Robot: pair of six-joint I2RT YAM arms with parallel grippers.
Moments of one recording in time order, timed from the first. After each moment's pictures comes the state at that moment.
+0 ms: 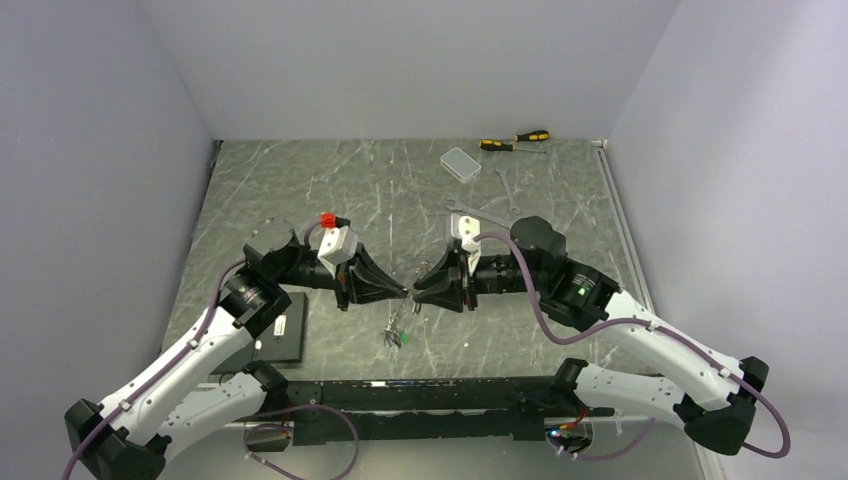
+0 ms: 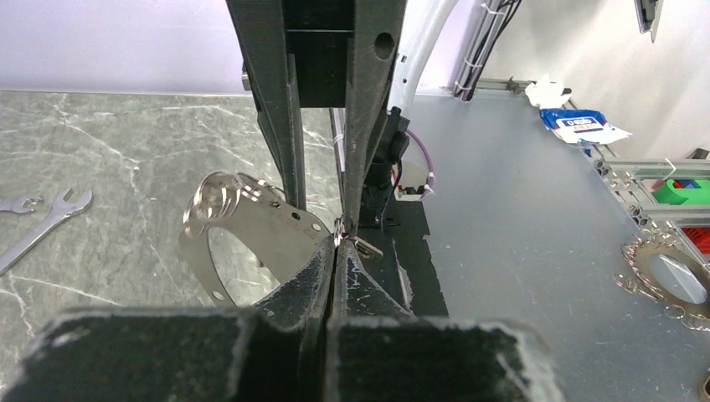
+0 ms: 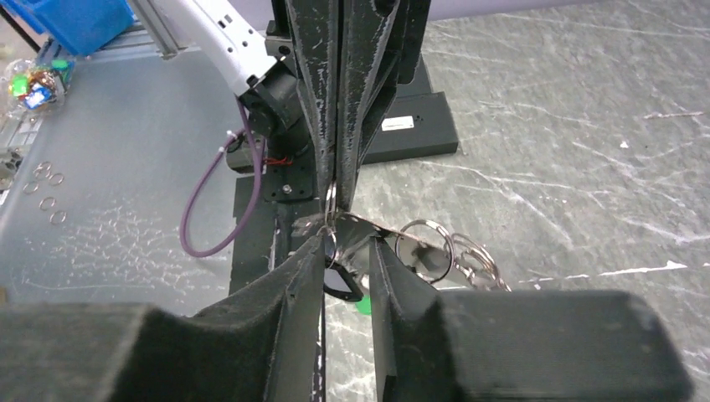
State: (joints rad) left arm -0.64 0.85 0.81 0.07 1.05 -0.12; right arm 0.92 0.94 1.00 -0.27 -0.60 -0.04
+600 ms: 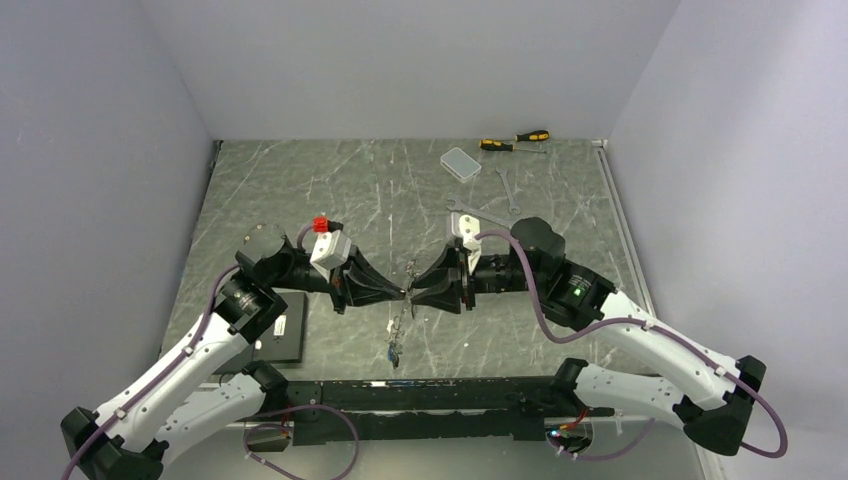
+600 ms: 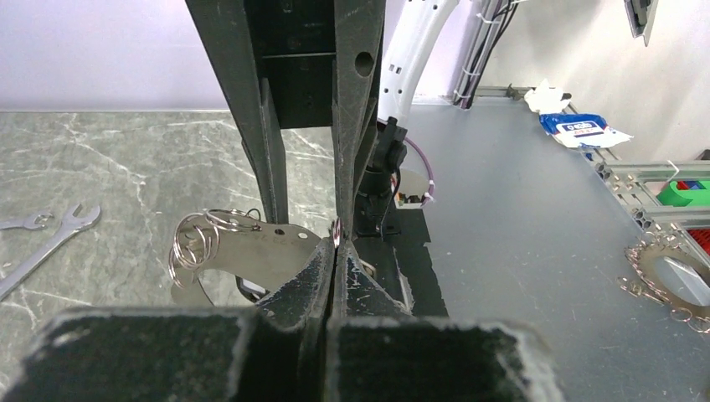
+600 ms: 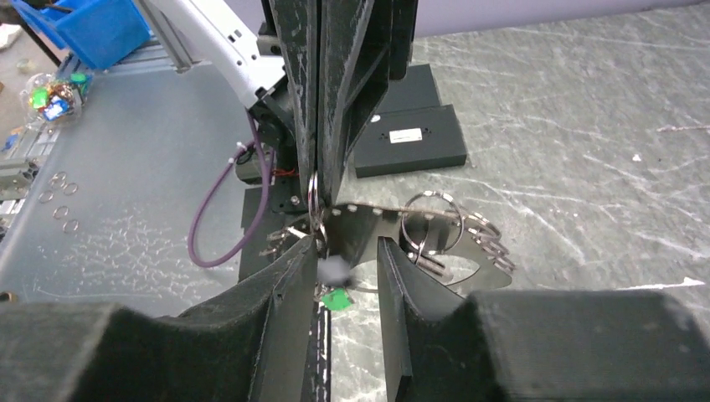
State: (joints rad) left arm -0.64 0.81 0.79 0.11 1.05 -0.14; right arm 0.92 0.95 0.98 -0.18 -0.64 0.00
